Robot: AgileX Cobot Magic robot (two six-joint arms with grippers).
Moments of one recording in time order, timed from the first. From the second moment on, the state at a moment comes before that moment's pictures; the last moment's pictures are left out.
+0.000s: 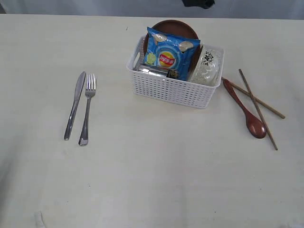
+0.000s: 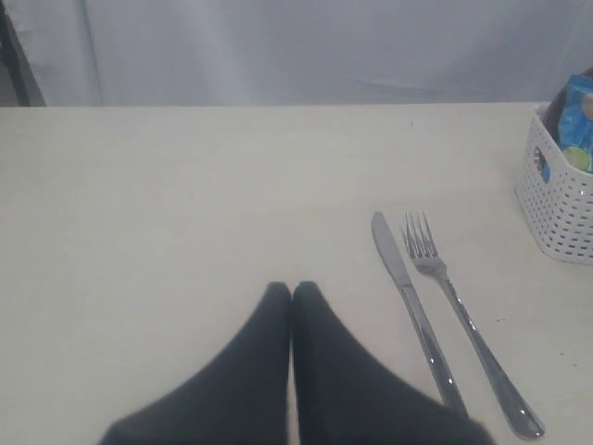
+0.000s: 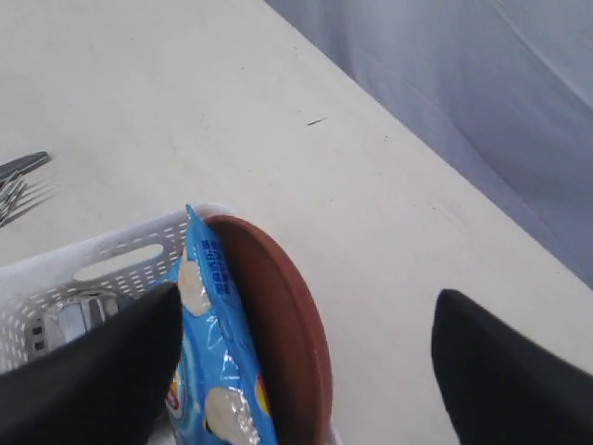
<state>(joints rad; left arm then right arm) -0.13 0.00 0.00 0.04 0.36 -0.08 0.24 1.81 -1.46 0.70 0.62 -1.12</state>
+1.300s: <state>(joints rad) -0.13 0.00 0.00 0.04 0.36 -0.08 0.31 2.01 -1.47 0.65 0.55 -1.13</state>
